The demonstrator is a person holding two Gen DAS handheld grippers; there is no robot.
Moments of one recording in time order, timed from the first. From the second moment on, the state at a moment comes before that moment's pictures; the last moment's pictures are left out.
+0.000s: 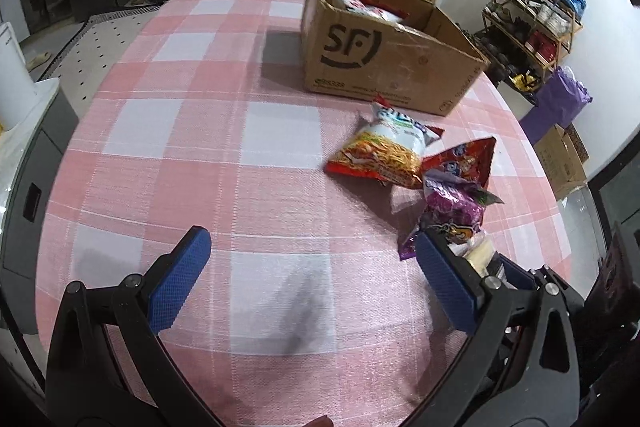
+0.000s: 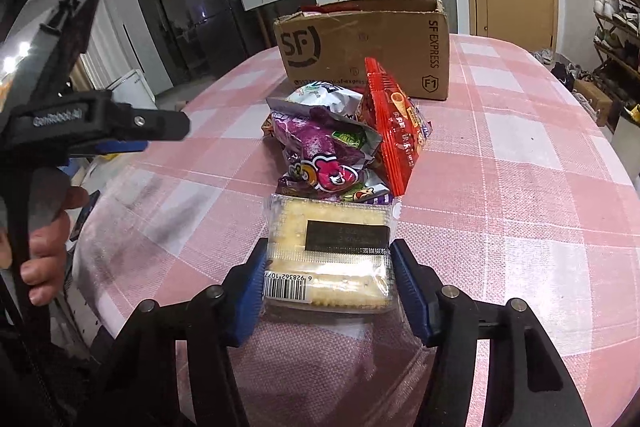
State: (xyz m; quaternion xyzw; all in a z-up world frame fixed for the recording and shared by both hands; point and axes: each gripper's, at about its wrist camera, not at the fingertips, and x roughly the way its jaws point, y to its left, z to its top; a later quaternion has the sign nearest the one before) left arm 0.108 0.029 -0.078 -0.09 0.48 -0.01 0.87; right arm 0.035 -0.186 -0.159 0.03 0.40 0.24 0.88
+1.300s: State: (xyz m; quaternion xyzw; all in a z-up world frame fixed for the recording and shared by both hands) left arm 0.154 -0.076 -0.111 -0.05 0.49 -0.16 0.86; right arm 0.029 -0.285 -0.153 0.12 0.36 0.17 0.91
